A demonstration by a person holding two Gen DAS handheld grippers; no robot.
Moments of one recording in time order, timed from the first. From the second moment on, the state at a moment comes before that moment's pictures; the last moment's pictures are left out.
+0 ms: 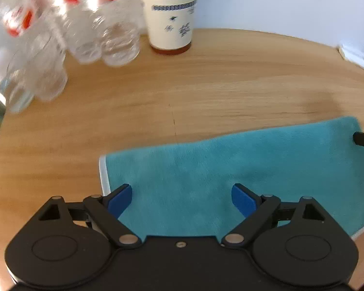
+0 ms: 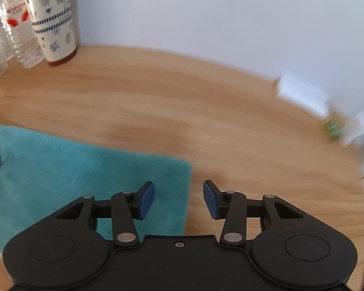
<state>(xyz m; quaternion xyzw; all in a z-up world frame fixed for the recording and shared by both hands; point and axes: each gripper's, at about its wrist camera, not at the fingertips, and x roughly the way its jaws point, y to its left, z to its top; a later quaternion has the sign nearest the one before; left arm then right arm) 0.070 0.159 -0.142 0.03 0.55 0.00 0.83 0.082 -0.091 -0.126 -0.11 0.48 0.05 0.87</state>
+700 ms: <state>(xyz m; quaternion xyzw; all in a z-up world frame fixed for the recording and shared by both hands) -0.032 0.159 -0.033 0.02 0.55 0.01 0.83 -0.022 -0.065 -0.030 0.04 0.51 0.05 0.86</state>
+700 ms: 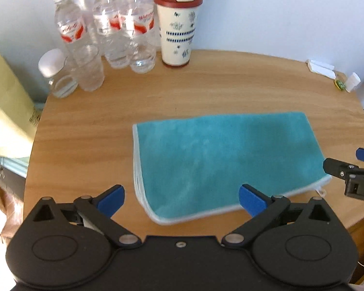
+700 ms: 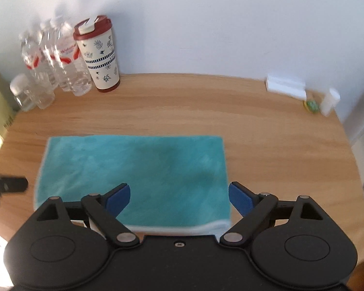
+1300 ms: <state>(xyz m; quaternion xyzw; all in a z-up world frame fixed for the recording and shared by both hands) -0.062 0.164 -0.005 0.03 0.55 0.01 0.84 -0.061 -0.054 -0.001 0.04 0.50 0.03 0.86</state>
